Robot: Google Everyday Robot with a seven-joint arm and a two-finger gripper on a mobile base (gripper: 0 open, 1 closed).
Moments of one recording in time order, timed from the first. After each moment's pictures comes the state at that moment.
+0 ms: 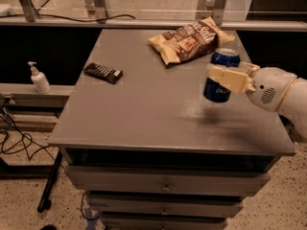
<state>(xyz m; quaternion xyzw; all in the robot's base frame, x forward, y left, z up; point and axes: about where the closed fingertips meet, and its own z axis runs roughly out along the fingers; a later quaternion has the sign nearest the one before) 0.552 -0.169 0.942 -0.20 0.69 0.33 0.61</state>
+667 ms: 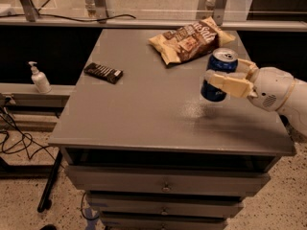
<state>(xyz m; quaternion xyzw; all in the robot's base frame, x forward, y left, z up) 0.547 -0.159 0.944 -0.32 0.58 0.37 0.65</state>
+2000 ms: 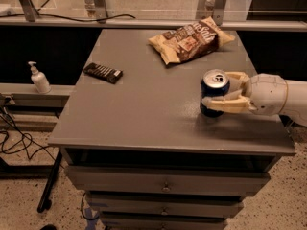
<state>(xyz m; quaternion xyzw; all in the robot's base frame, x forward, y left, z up) 0.521 -0.148 0.902 -0.49 0.52 0.37 0.59</state>
